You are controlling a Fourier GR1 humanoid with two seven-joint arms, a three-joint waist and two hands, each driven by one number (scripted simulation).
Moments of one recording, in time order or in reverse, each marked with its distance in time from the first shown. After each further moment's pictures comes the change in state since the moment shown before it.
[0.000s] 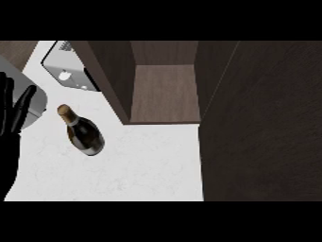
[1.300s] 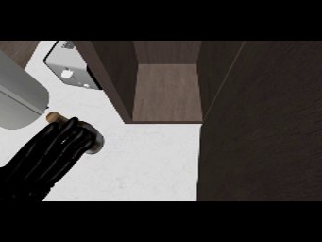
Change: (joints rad) left arm 0.061 0.077 -0.157 -0.206 0.614 -0.208 0.483; right arm 0.149 -0.022 0.117 -0.305 -0.205 0.127 0.323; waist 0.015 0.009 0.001
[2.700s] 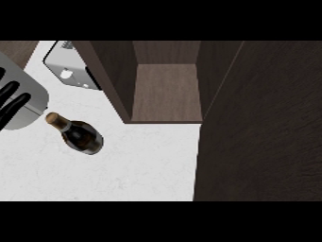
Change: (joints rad) left arm -0.177 0.105 0.376 0.113 0.154 0.032 0.164; right arm -0.134 0.016 -0.009 -0.030 0.039 -0.062 0.170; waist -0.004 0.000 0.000
